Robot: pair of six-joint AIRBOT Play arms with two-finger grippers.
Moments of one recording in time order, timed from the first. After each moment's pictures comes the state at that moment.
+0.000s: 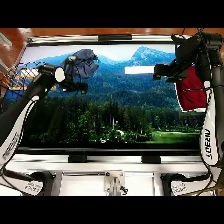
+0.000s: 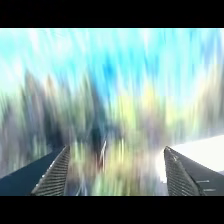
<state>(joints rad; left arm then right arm) -0.31 -1.67 1.62 1.53 -1.01 -1.71 0.11 -1.61 1.88 1.70 -1.50 -1.46</state>
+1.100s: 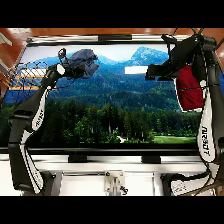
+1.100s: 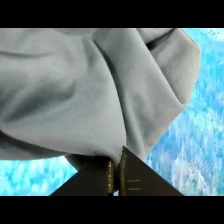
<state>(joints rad) -0.13 -2.19 2.06 1.19 -0.68 -1.72 0.11 -1.64 1.88 1.83 -1.45 -1.59</state>
